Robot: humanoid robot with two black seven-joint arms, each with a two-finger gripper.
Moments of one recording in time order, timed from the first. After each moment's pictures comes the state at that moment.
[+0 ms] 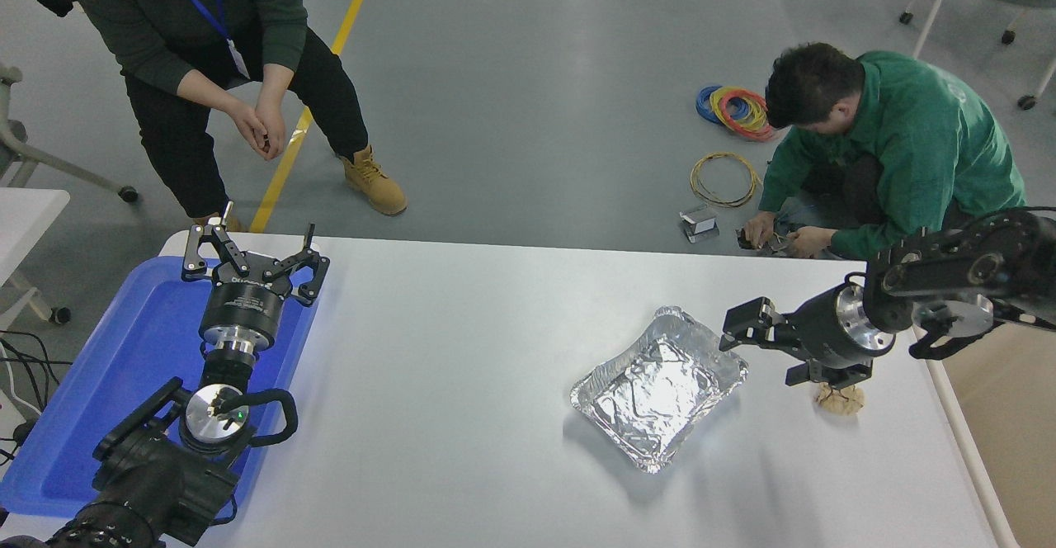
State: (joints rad) left arm -0.50 0.13 -1.12 -0.54 -0.09 -0.62 -0.36; right arm 1.45 -0.41 -1.03 1.18 -0.02 0.23 0.07
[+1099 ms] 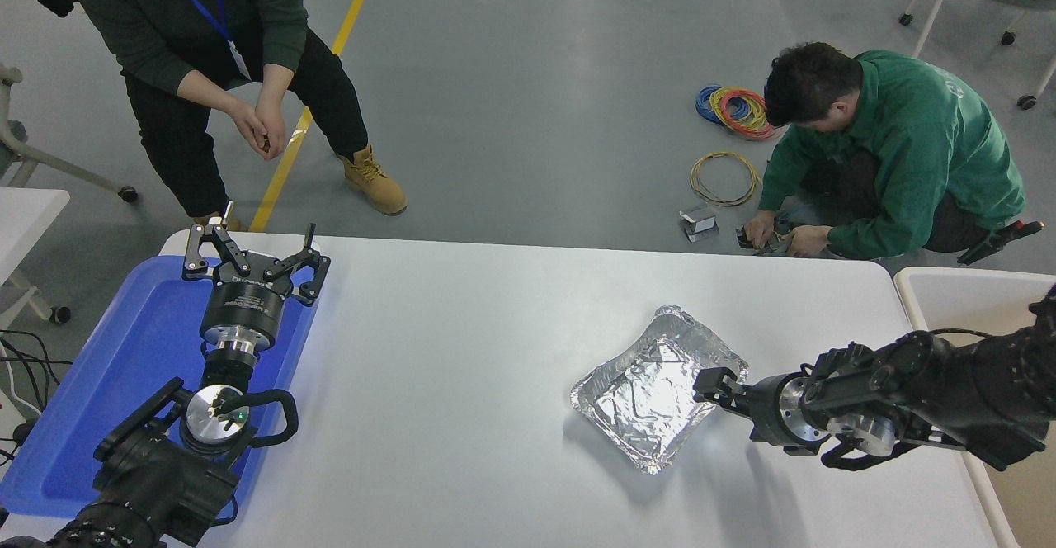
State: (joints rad) left arm -0.50 0.13 -1.12 -0.54 -0.09 -0.62 -0.36; right arm 1.20 -0.27 -0.96 1.10 0.10 -0.09 0.07
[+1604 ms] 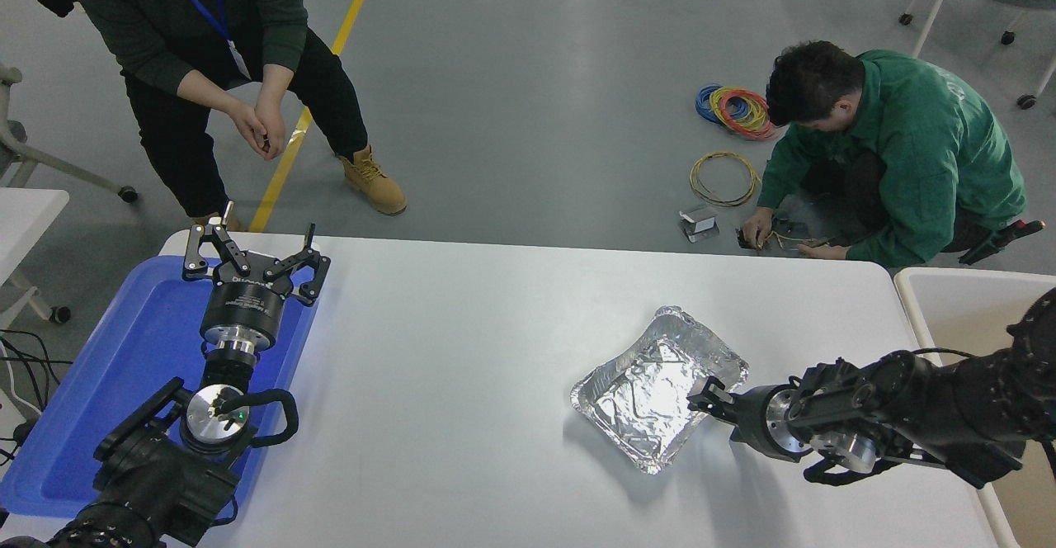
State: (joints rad) left arm -0.50 0.13 -1.12 -0.54 -0.09 -0.62 -0.36; right arm 1.16 -0.24 -0.95 1.07 0.08 -0.13 0.08
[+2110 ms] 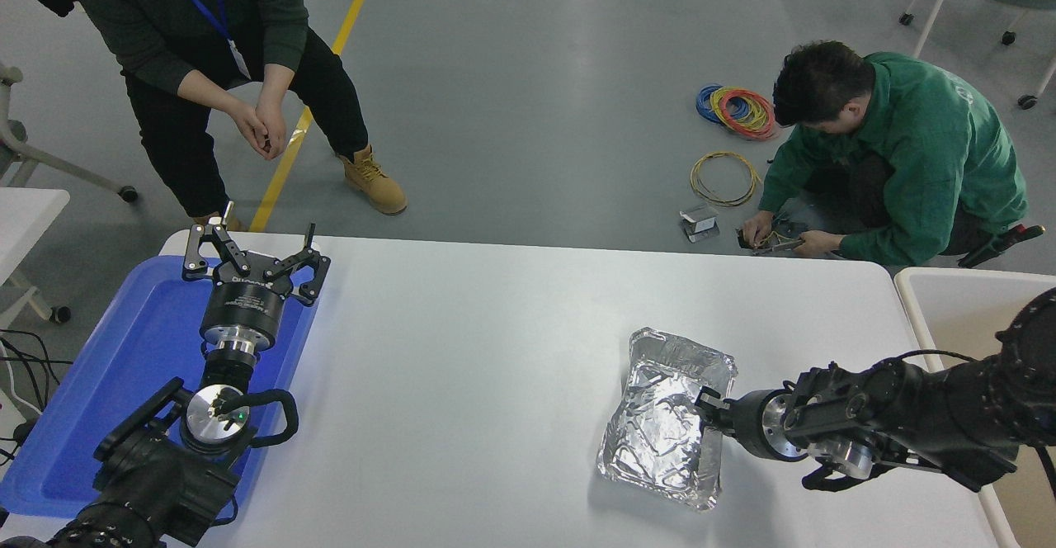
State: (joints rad) left arm -0.50 0.13 -1.12 -0.54 -0.09 -0.62 -0.36; right arm 1.15 -0.23 -0.96 1.07 0.04 -0.14 0.08
